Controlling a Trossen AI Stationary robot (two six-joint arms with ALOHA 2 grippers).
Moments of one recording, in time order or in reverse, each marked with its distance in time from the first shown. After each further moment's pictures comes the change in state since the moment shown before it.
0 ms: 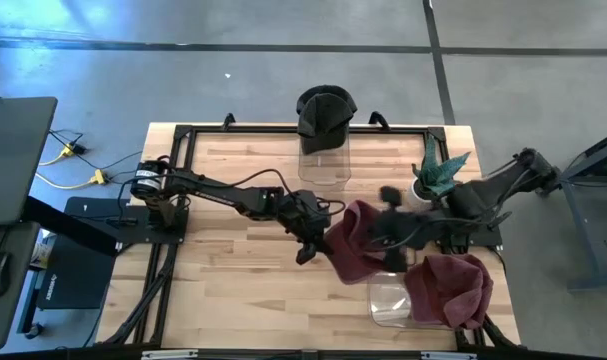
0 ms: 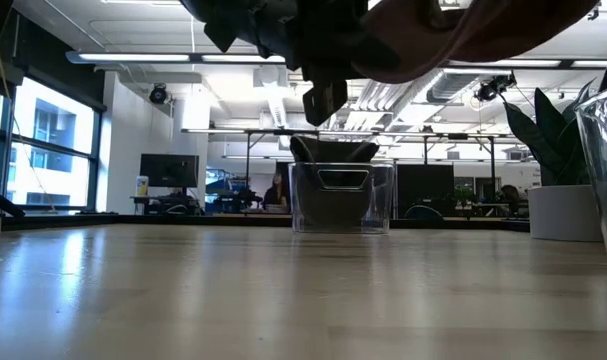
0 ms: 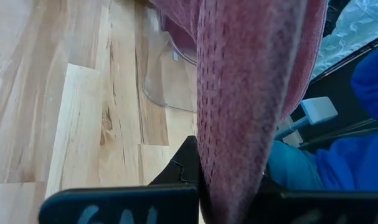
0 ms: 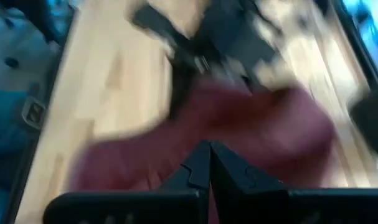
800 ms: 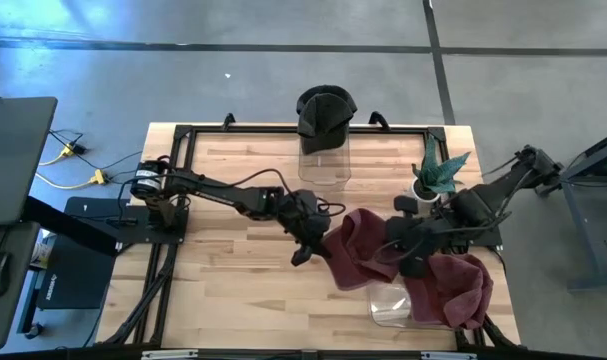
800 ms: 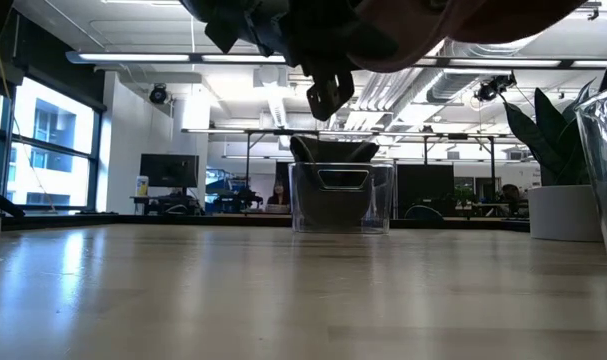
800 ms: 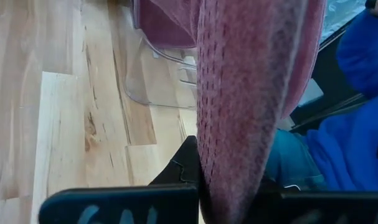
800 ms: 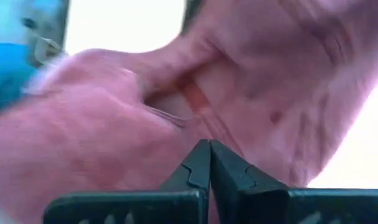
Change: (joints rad) left arm 0.000 0.000 0.000 0.003 0.077 0.087; right arm 0.064 -0.076 -0.124 -0.164 -0.094 0.208
